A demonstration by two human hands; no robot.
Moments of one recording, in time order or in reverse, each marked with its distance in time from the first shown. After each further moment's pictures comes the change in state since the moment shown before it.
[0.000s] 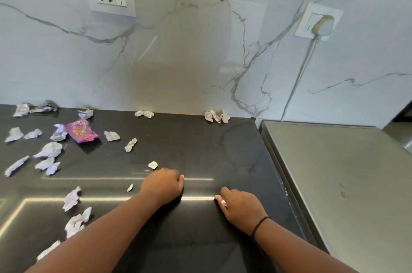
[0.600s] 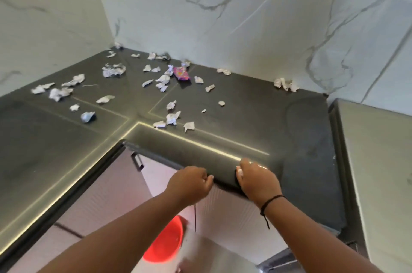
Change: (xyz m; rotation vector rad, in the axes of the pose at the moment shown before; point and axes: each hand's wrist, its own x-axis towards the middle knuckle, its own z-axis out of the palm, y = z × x) left_hand -0.276 0.055 0.015 -0.165 0.126 -0.328; right_hand -0.120 -0.088 -0.024 0.151 -0.027 -0.158
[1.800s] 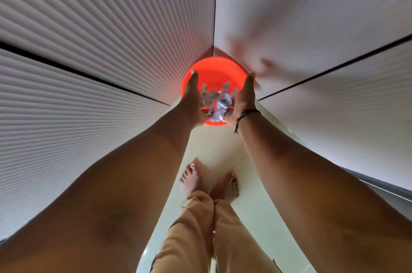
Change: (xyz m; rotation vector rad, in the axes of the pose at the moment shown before) left_hand -0.069 -0.310 0.351 -1.700 -0.080 -1.538; right_hand -0.021 -0.197 0.495 1.570 -0.718 1.271
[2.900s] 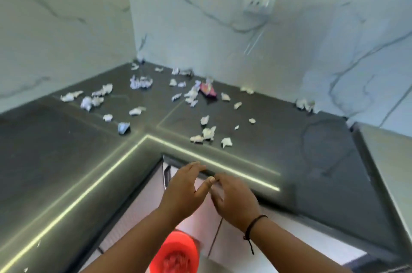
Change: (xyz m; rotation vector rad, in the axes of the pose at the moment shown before) left_hand -0.409 0.109 0.103 1.233 -0.142 1.686; right_hand -0.421 -0.178 -0.014 -1.393 0.394 -1.488
